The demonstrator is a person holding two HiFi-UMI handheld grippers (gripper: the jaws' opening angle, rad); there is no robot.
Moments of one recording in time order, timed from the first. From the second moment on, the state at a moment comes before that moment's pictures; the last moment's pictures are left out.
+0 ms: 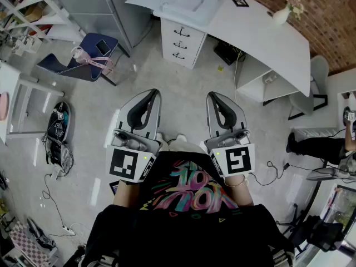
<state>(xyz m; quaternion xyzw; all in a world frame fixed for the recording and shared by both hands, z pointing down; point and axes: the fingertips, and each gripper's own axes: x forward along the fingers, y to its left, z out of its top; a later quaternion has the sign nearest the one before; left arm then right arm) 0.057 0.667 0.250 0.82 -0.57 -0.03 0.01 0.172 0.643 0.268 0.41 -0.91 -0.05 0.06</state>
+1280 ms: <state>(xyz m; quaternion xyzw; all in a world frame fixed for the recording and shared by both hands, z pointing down) -0.006 0.445 0.272 0.80 -0.60 -0.03 0.02 0.131 0.429 0.301 0.39 -0.92 -0.04 0.09</state>
